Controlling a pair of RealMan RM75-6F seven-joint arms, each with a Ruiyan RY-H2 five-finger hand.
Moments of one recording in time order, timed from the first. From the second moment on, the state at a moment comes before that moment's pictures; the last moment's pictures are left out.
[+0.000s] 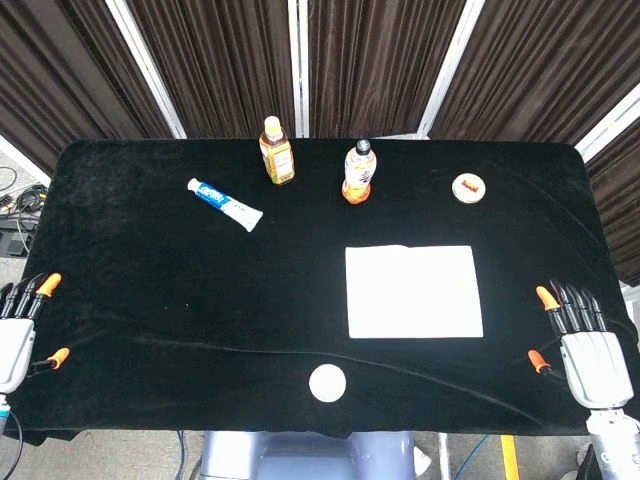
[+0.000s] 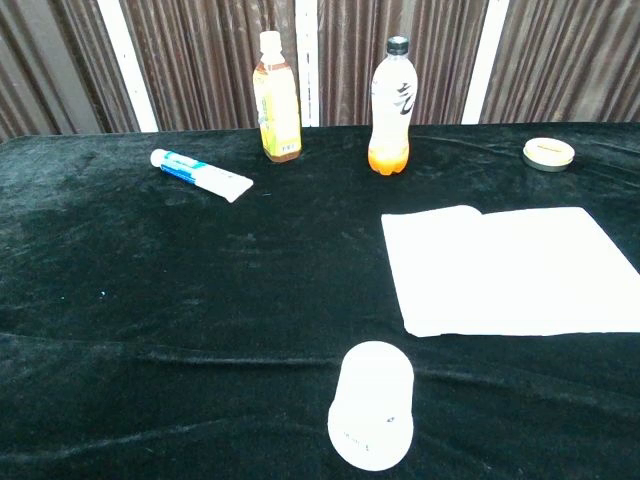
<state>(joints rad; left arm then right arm) -0.10 -1.08 -0.03 -1.70 1.43 1.43 0.18 0.08 -1.17 0.05 -1.54 -1.61 1.57 -0.09</state>
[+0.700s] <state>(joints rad) -0.09 -1.08 -0.03 -1.71 1.41 1.43 0.19 0.08 -1.19 0.04 -1.53 -1.62 1.55 -0.10</state>
